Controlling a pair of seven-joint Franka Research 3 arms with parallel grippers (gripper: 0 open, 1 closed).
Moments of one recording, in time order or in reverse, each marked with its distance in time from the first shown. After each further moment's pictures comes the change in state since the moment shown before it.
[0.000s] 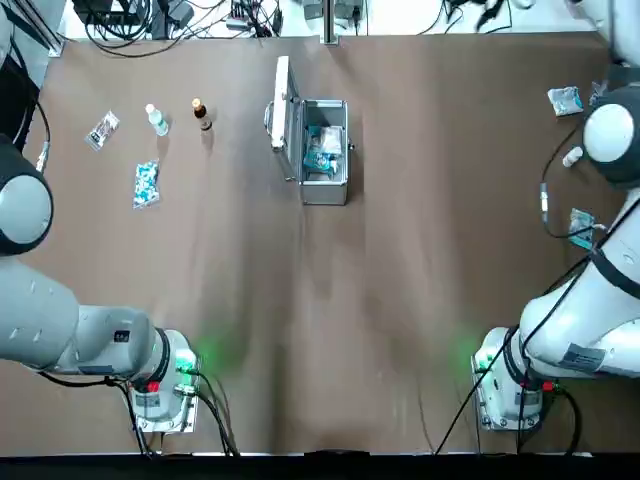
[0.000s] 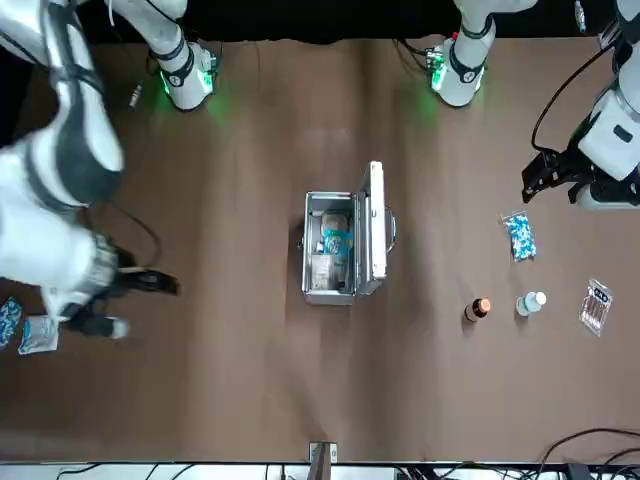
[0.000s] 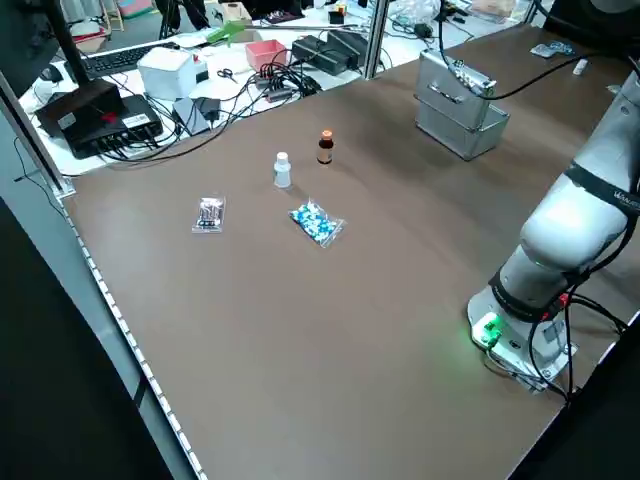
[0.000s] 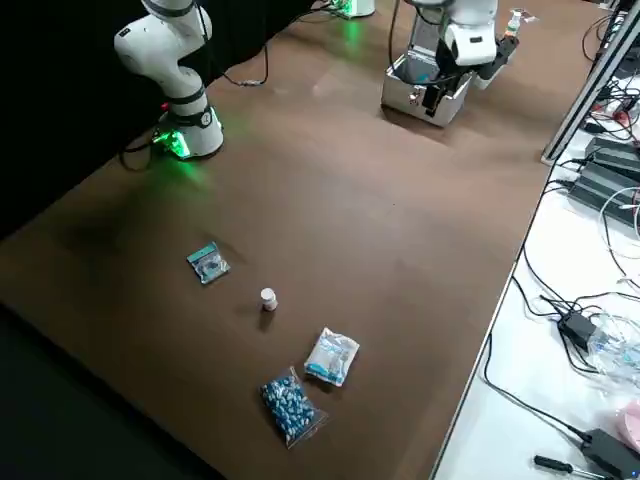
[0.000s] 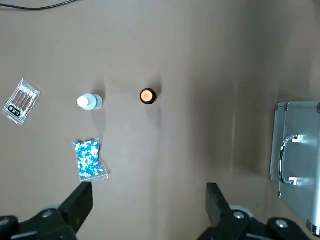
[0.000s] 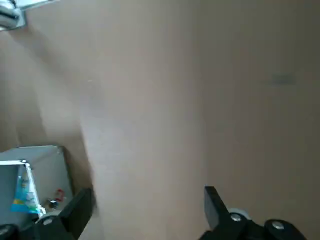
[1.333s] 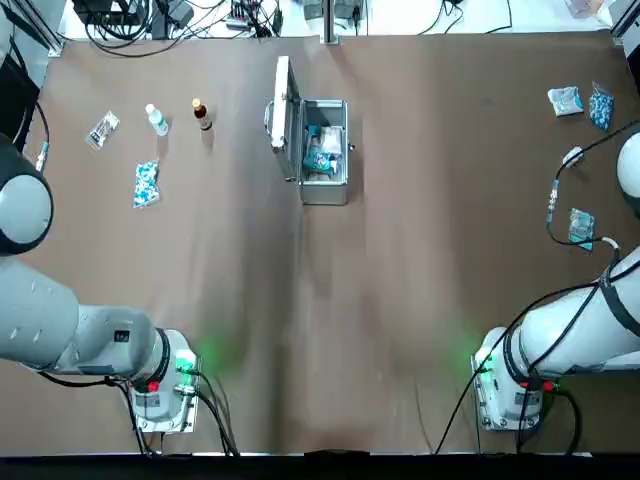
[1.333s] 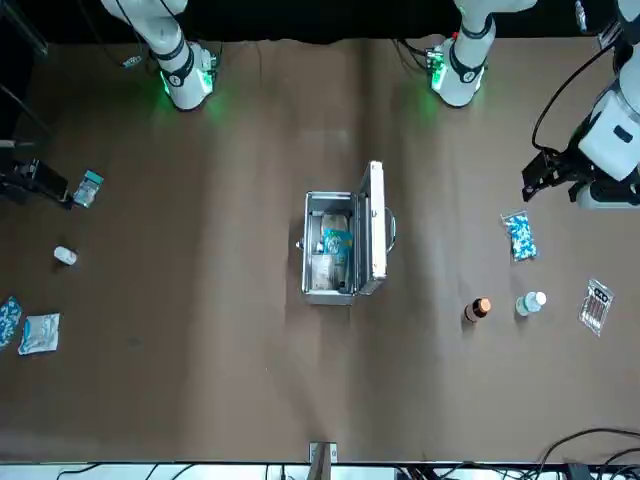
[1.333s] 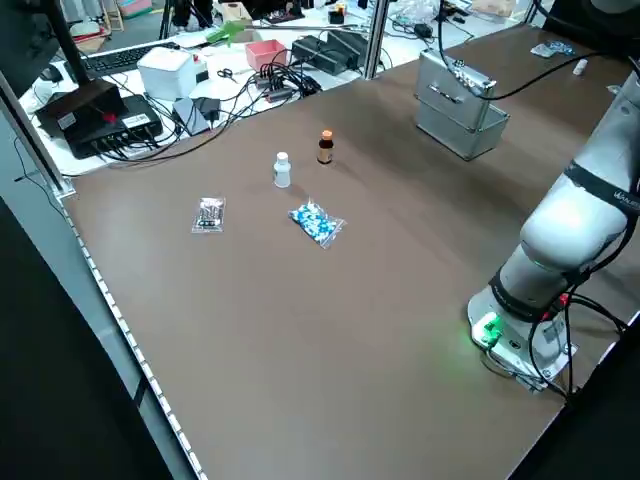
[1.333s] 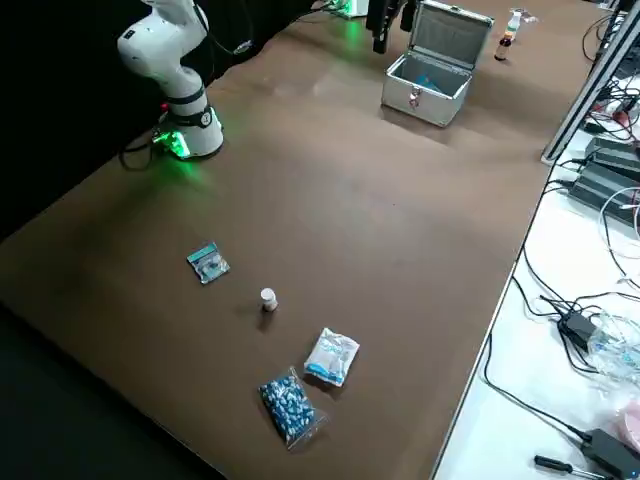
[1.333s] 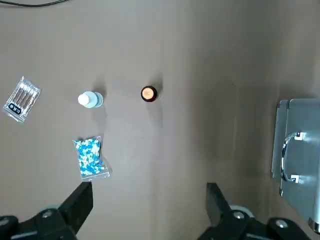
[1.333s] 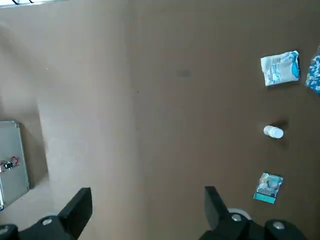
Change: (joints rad) left arm 0.000 0.000 0.004 -0.001 0.000 -0.010 0.005; right arm 0.220 -0.325 -0.433 -0.004 0.005 -0.271 -0.200
